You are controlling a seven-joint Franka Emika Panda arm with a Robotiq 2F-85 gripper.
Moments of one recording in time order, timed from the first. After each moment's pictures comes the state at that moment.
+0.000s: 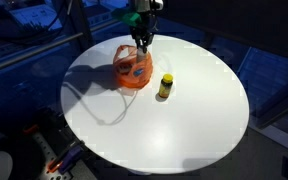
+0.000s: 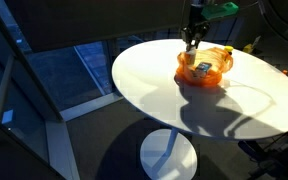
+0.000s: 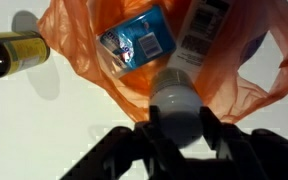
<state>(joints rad) 0.11 0.58 -0.07 -1.73 -0.06 2.30 0.23</state>
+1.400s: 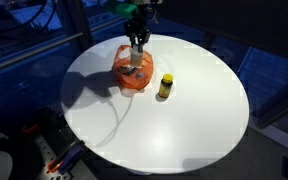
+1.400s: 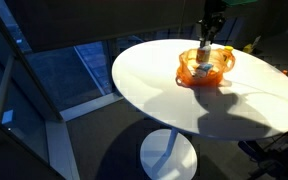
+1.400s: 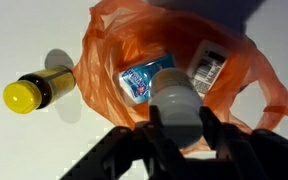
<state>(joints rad) 0.05 0.41 -0.05 -1.89 -0.04 2.22 0.15</state>
